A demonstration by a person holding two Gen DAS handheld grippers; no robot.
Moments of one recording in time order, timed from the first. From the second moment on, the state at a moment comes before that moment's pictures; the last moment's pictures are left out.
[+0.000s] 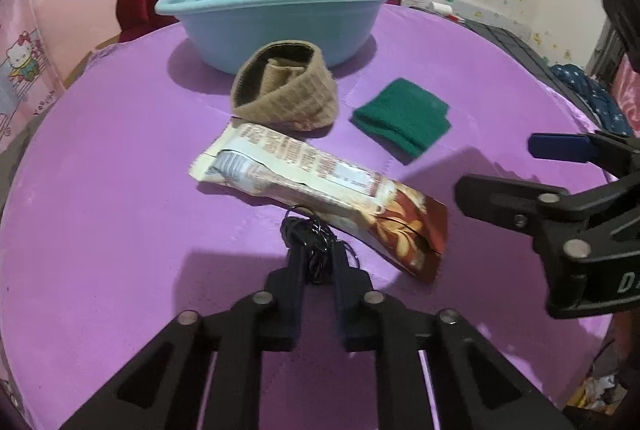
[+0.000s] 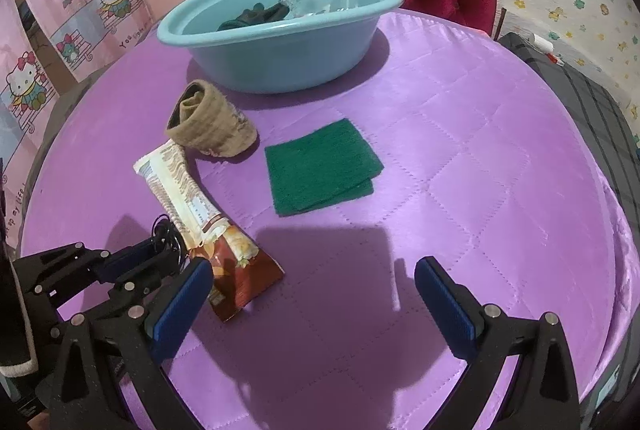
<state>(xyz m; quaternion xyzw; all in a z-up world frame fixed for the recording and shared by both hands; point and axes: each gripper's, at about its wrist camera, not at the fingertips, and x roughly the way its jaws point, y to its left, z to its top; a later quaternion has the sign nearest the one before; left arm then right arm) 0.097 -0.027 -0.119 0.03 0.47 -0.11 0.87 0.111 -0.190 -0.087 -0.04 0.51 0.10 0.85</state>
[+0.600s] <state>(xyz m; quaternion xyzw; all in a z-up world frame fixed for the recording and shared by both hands) 0.075 0.018 -0.093 0.00 0.47 -0.06 0.88 0.121 -0.146 -0.086 -0.07 0.51 0.21 0.83</state>
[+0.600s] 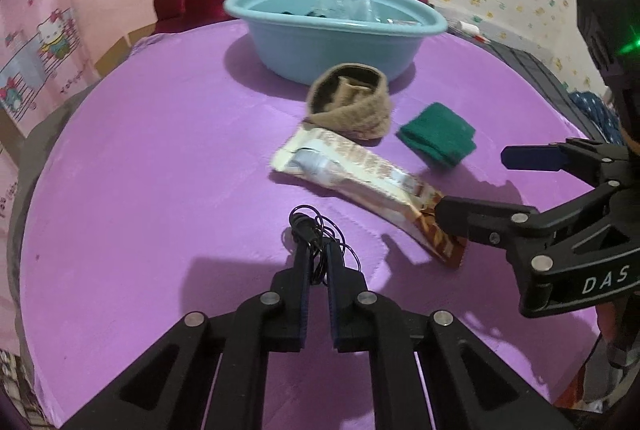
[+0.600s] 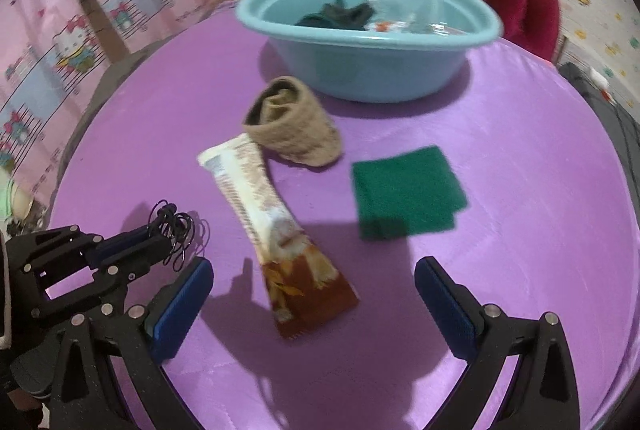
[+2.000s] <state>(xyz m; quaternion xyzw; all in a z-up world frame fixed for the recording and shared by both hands) 0.055 0.032 -0.058 -0.03 0.47 -0.04 0.88 0.099 -0.122 -0.065 -0.06 0.54 0.21 0.81</state>
